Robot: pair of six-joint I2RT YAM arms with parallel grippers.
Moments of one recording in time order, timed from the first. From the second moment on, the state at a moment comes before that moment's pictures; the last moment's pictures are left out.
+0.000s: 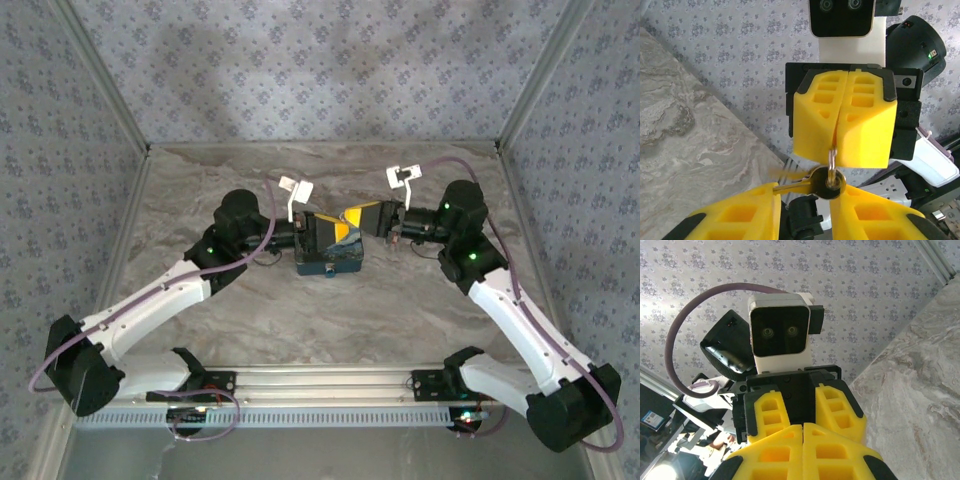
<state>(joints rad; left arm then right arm) -0.78 1.20 0.98 0.20 0.67 -0.80 0.42 1.02 0.95 0.12 -0.94 0.81</state>
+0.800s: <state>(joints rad) -0.78 1.19 1.00 0.13 0.66 -0.75 0.40 1.01 0.95 0.12 -0.95 0.82</state>
